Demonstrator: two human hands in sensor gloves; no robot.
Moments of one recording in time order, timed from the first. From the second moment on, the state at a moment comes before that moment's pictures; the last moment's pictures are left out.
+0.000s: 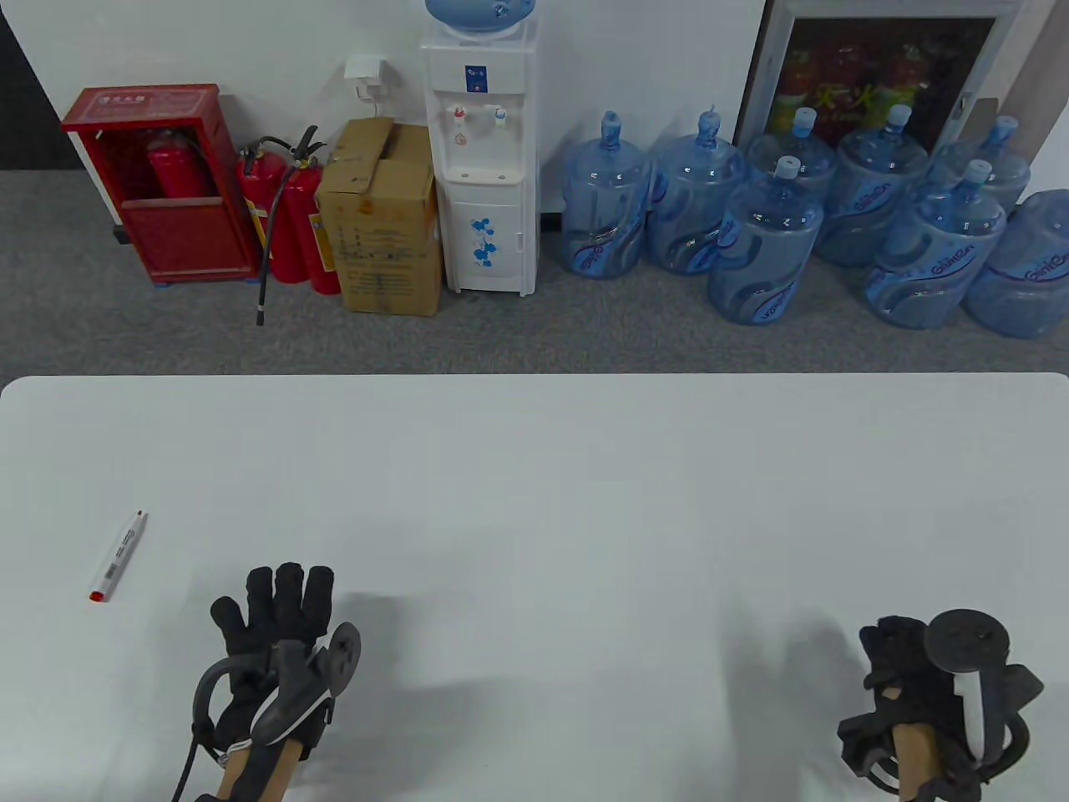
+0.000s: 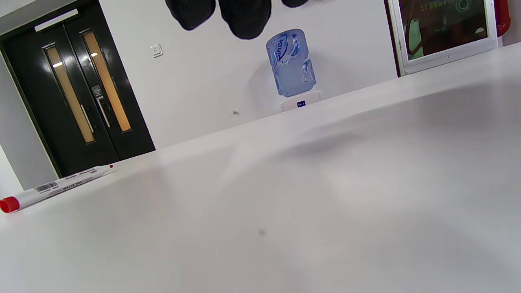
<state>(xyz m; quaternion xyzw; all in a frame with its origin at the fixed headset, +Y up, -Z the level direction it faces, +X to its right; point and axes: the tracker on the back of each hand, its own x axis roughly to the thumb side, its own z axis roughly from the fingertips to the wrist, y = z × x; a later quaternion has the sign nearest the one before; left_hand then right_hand) -0.271 -0.768 -0.297 0.02 0.05 -0.15 0.99 0.357 -0.740 -0.271 -0.37 -0.03 0.89 0.27</state>
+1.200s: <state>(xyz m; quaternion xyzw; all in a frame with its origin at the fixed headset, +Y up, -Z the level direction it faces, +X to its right) -0.268 -0.766 -0.295 0.03 0.04 -0.15 0.99 0.078 -0.756 -0.332 -0.02 0.06 0.77 0.64</state>
